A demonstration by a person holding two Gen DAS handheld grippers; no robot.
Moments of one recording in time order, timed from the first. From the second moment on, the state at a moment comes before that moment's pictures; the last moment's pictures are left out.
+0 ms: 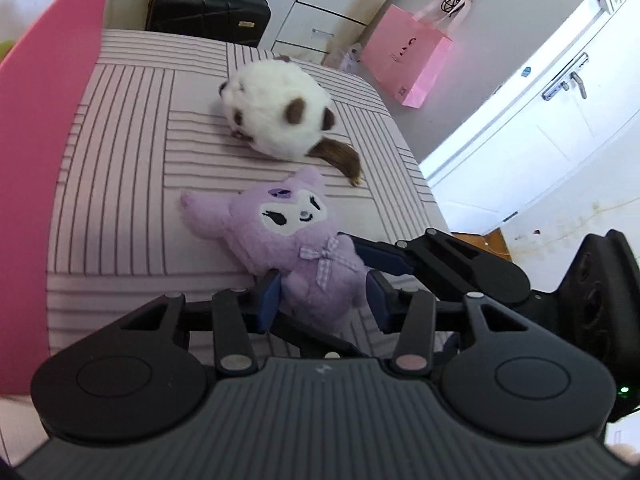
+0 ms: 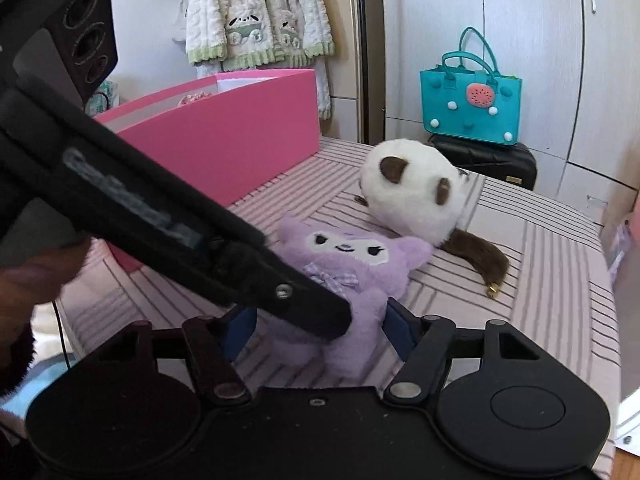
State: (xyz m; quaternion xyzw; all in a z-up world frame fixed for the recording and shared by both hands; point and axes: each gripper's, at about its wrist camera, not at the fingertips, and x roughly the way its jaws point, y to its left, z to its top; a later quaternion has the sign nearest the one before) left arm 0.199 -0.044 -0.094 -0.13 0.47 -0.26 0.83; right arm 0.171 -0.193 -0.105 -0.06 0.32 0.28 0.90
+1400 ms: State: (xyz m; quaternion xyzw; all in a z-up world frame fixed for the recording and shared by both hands) left arm 0.169 -0.042 -0.073 -0.10 0.43 -0.22 0.87; right arm 0.155 -0.199 -0.081 0.05 0.40 0.24 0.88
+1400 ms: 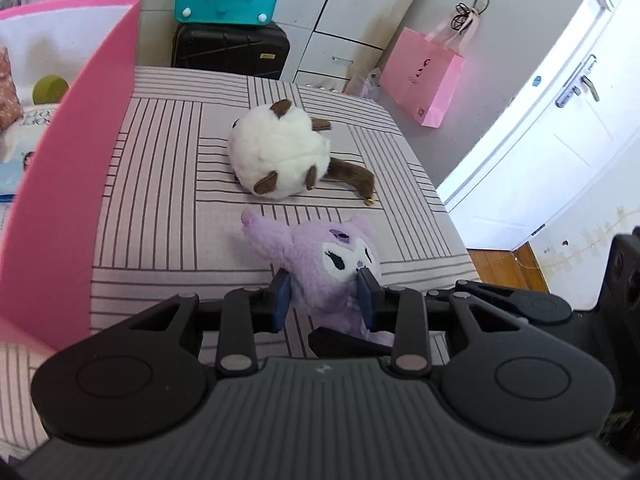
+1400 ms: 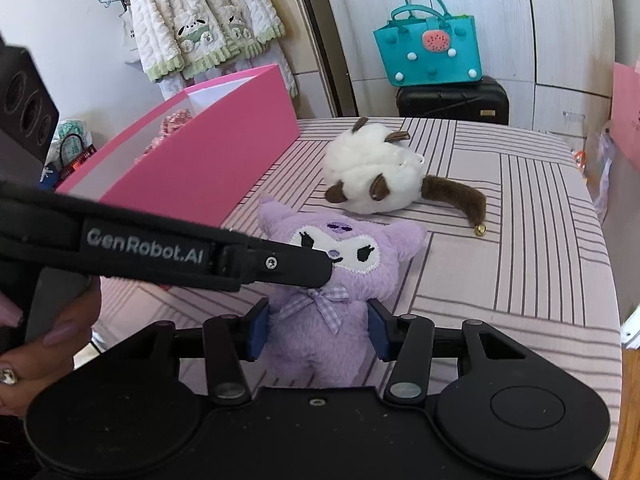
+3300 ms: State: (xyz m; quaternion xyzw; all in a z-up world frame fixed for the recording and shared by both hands) left arm 0.152 0.155 0.063 -0.08 0.33 -0.17 0.93; right arm 0.186 -0.022 0.072 -0.07 0.30 0.43 0.85
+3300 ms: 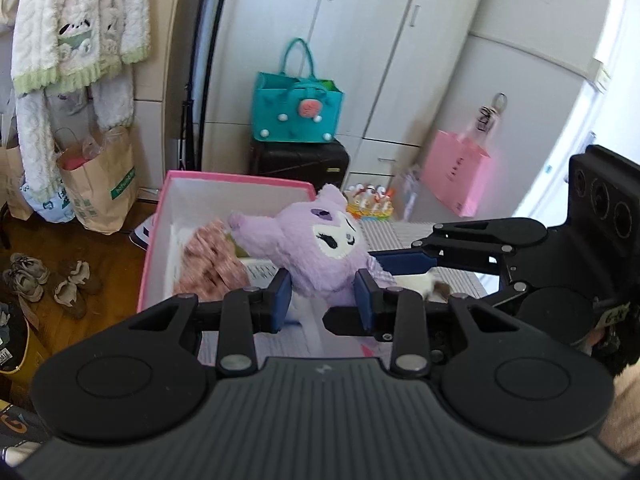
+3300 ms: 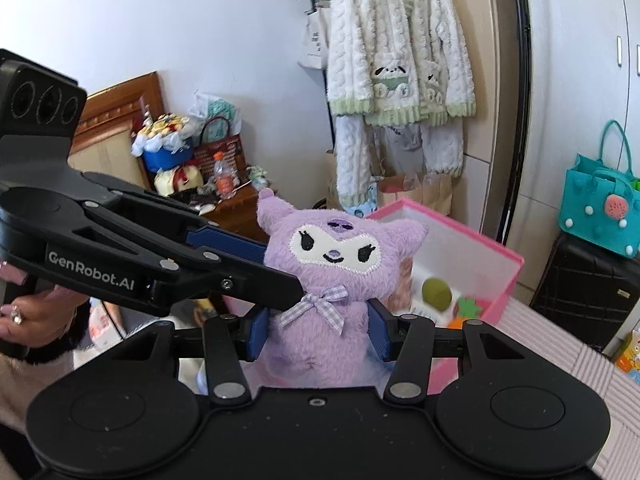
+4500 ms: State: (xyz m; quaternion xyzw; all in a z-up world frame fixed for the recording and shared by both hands) left arm 0.277 0.169 -0.028 -0.11 0.45 -0.13 0.88; right arm 0.281 0.025 0.006 -0.20 0.36 0.36 0.83
